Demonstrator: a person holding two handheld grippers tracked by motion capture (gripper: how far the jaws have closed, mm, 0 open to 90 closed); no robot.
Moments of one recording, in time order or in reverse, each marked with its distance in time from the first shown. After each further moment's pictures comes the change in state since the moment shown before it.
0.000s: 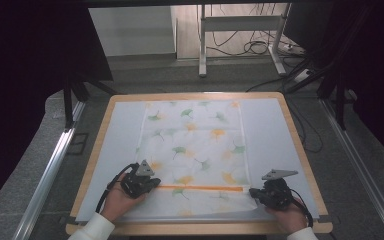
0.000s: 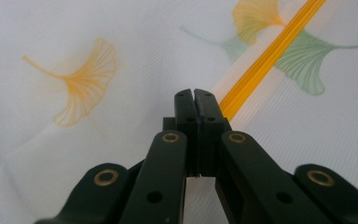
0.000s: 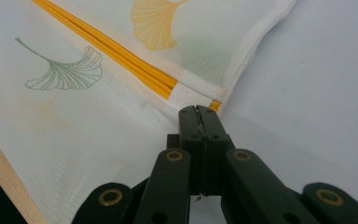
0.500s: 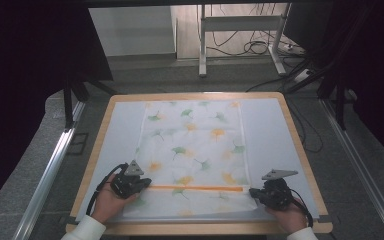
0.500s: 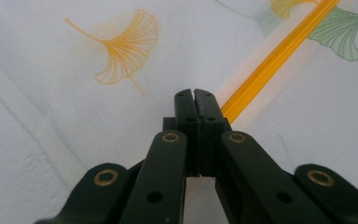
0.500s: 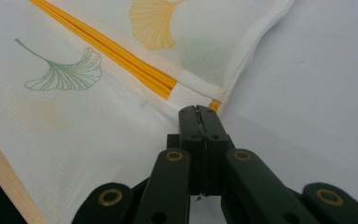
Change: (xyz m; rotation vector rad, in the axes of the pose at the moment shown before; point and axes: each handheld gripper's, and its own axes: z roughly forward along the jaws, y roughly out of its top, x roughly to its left) left arm 0.015 -0.017 -0.012 0.010 0.025 -0.032; right arm 0.000 0.000 0.000 0.000 -0.001 0.001
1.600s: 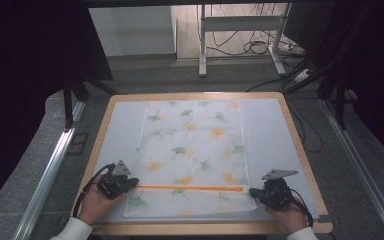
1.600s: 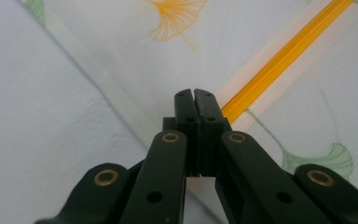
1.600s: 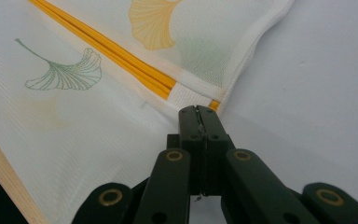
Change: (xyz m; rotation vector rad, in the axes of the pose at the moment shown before) left arm 0.020 -0.022 -0.019 0.019 0.050 -0.037; right arm -0.001 0.000 0.000 0.003 0.007 0.000
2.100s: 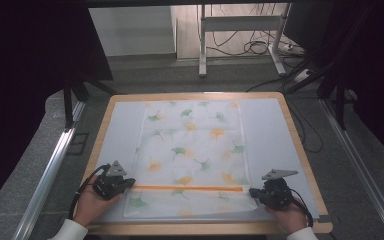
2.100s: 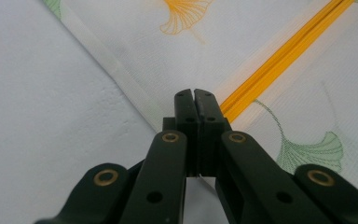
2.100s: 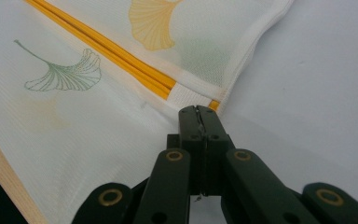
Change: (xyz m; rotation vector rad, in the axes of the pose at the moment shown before) left arm 0.003 -0.006 -0.008 -0.006 0.019 0.000; right arm 0.000 0.000 0.000 -0.001 -0.001 -0.001
